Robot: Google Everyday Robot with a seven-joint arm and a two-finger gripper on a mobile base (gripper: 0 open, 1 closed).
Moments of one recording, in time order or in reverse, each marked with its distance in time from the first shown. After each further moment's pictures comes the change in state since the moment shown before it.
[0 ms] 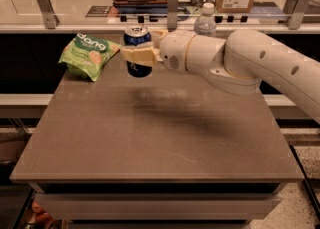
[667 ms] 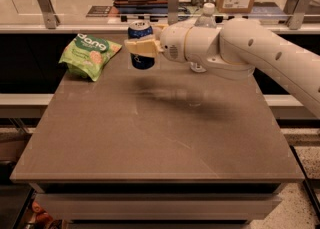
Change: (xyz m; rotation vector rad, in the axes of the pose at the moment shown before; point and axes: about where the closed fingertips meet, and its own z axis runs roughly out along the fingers) arm 0.013 -0.046 0.019 0.020 0.047 0.015
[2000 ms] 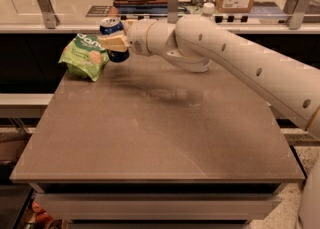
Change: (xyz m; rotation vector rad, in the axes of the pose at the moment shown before) arm -0.002 -0.003 0.098 0.024 0.006 -0.079
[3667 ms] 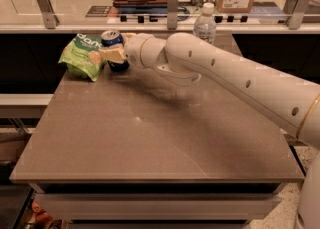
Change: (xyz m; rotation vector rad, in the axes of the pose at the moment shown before) arm 0.043 0.000 0.018 0.092 0.037 0.016
